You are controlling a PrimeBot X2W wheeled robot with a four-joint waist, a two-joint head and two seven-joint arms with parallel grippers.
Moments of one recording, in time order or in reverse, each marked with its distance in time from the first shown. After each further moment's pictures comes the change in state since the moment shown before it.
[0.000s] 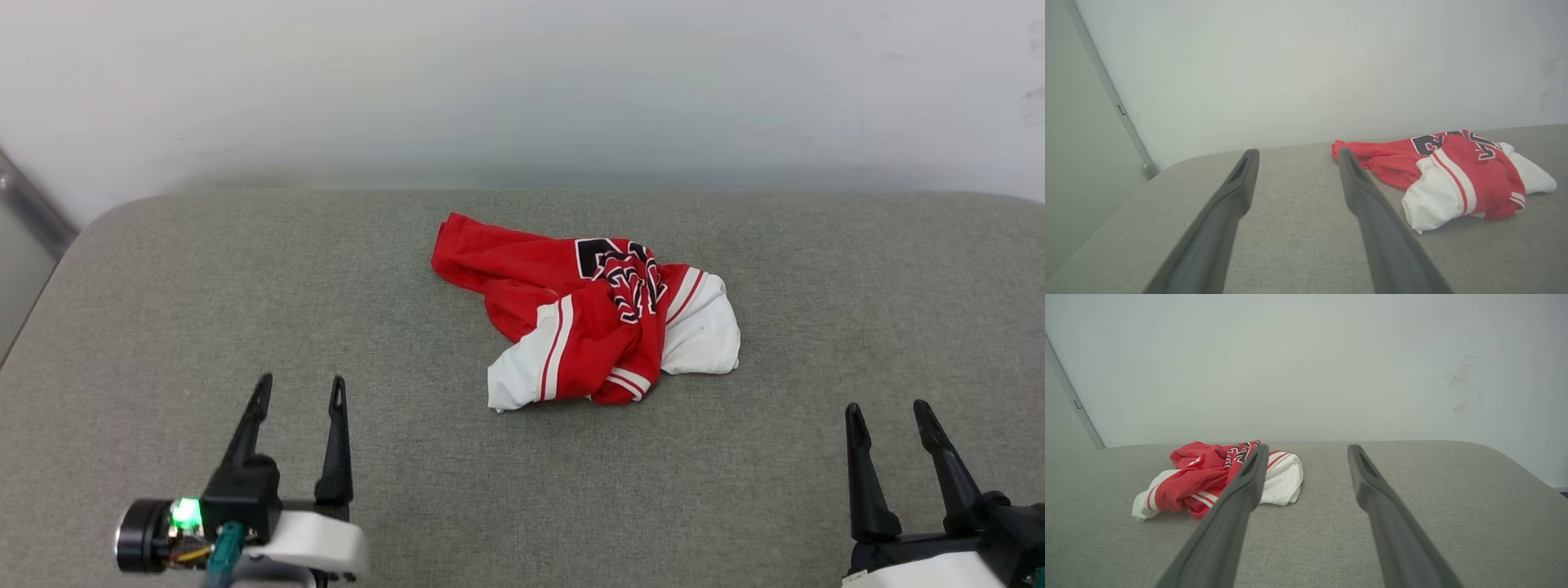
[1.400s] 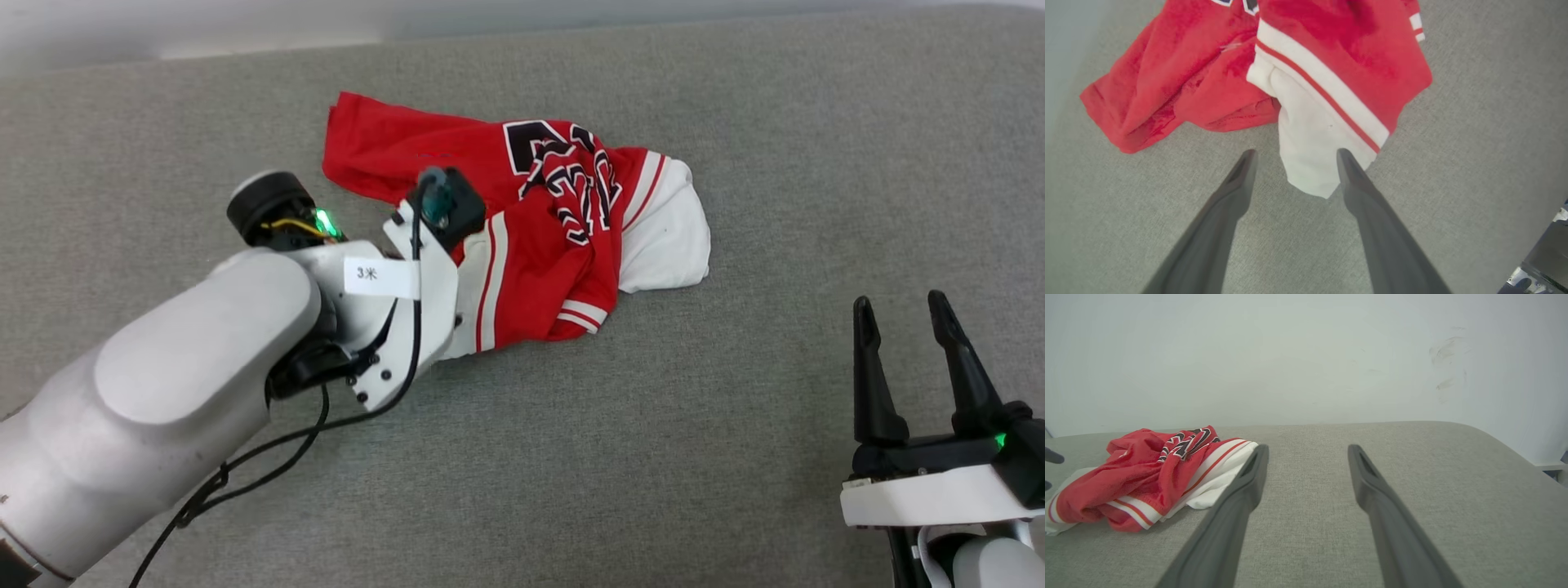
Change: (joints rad) left arm -1.082 0.508 -1.026 0.109 -0.802 -0.212 0.996; right arm -0.169 0.000 0.010 -0.033 -0.015 0.000 0.000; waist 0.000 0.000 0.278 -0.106
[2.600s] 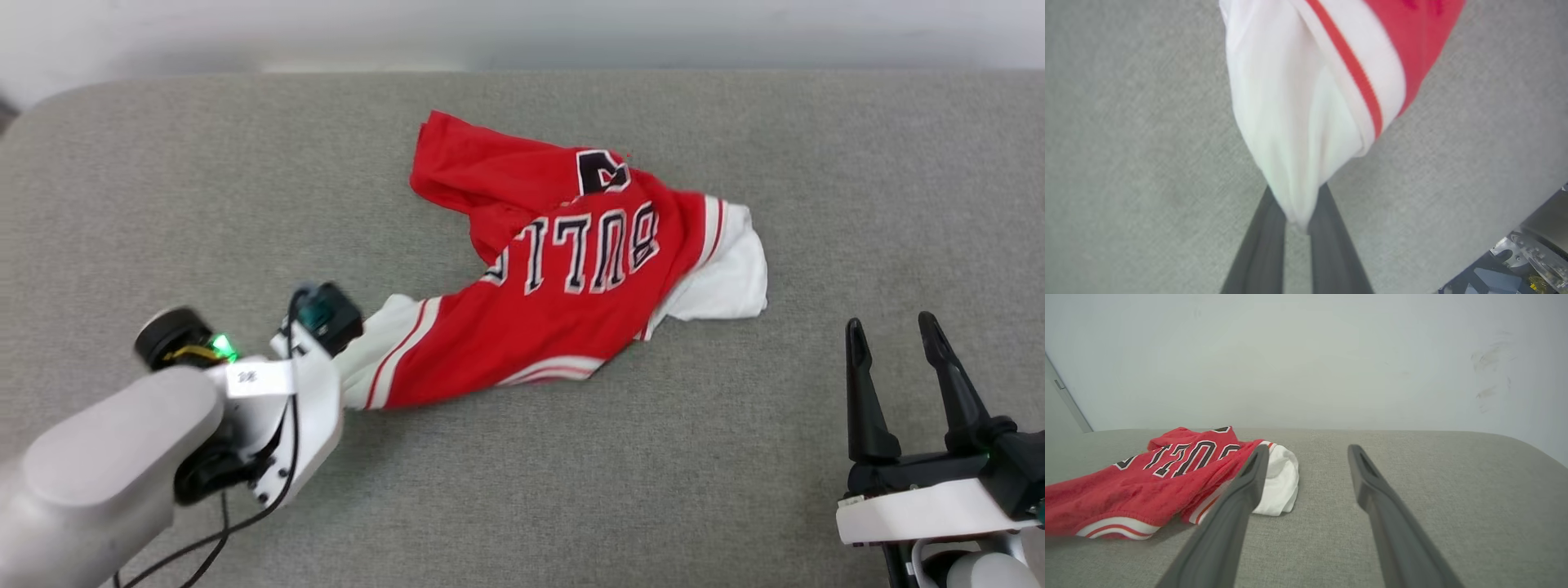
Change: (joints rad) left arm 0.139 0.177 -0.170 0.073 -0.116 0.008 -0.203; right arm 0.016 0.000 -0.002 0.026 -0.020 0.000 0.000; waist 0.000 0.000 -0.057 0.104
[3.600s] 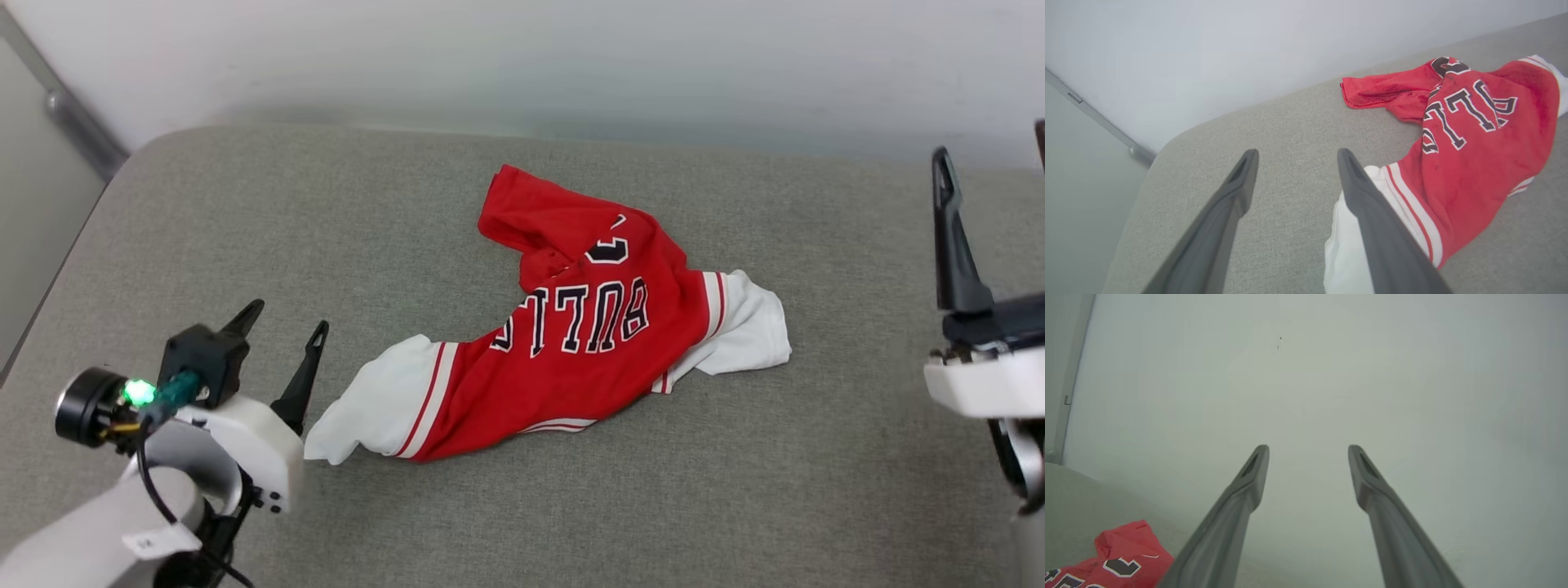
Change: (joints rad) left arm 0.320 0.078 0.223 -0.170 0.058 0.508 -0.714; right arm -0.268 -0.193 0.000 -0.054 -0.181 0.000 0.000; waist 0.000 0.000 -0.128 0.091
